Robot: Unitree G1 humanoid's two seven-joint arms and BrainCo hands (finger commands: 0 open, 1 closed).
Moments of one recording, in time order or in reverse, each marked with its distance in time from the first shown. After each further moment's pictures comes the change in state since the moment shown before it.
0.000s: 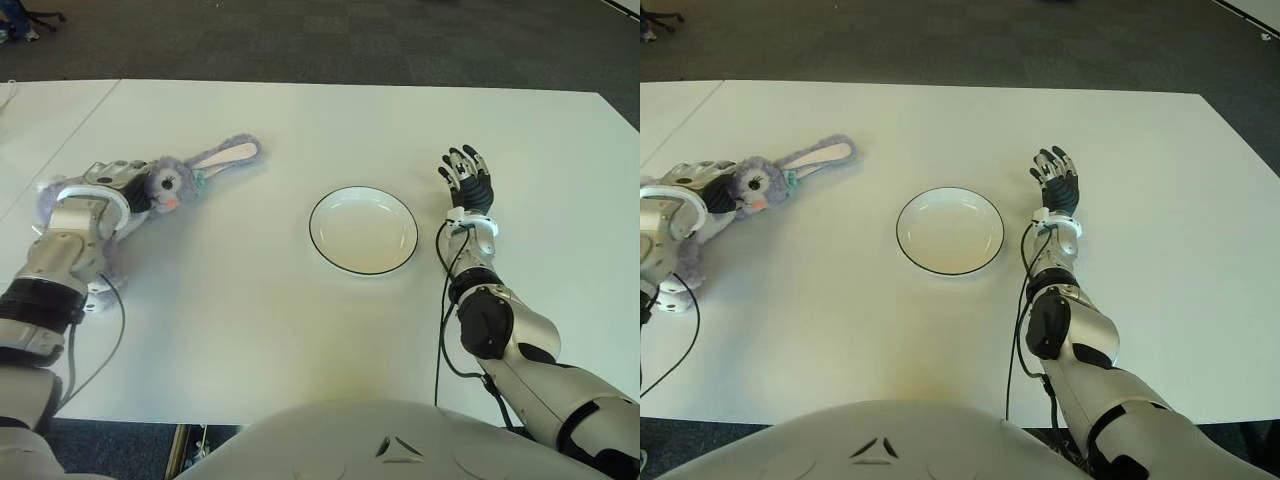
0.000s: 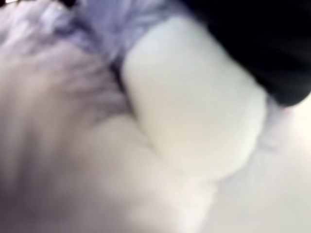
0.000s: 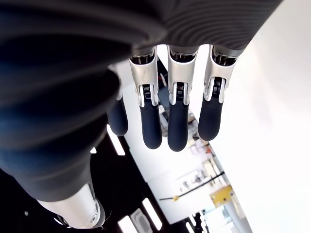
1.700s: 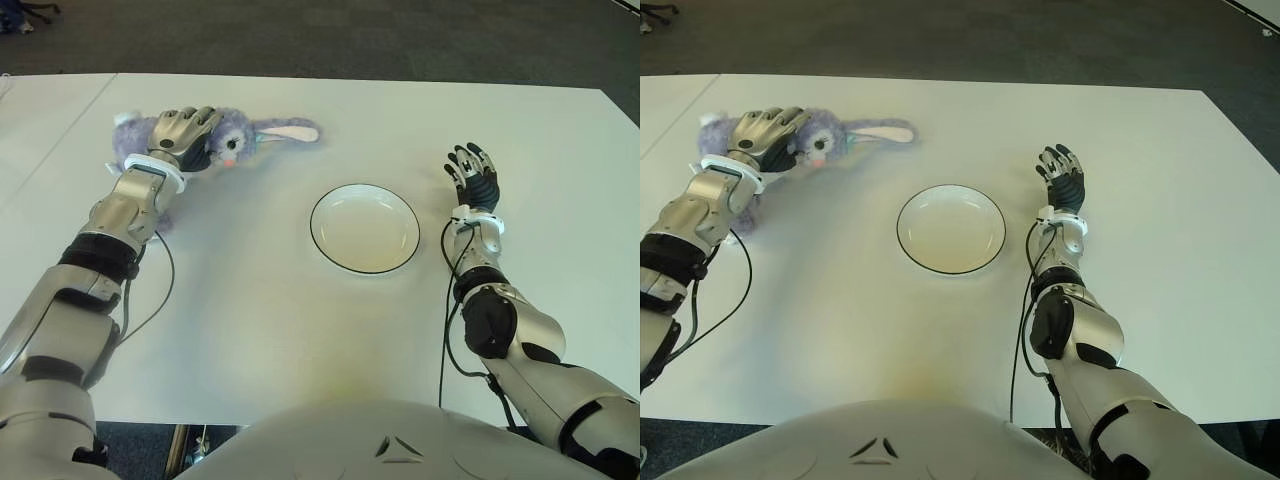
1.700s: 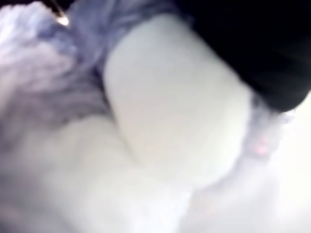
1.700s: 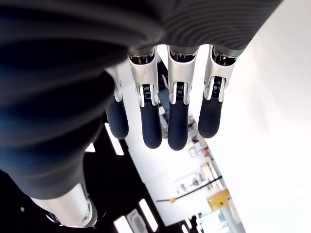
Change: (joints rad) left arm -0.232 -0.169 -0.091 0.069 -0.017 -0.221 0.467; right arm -0.002 -0.023 0.024 -0.007 -0.007 0.000 -0.015
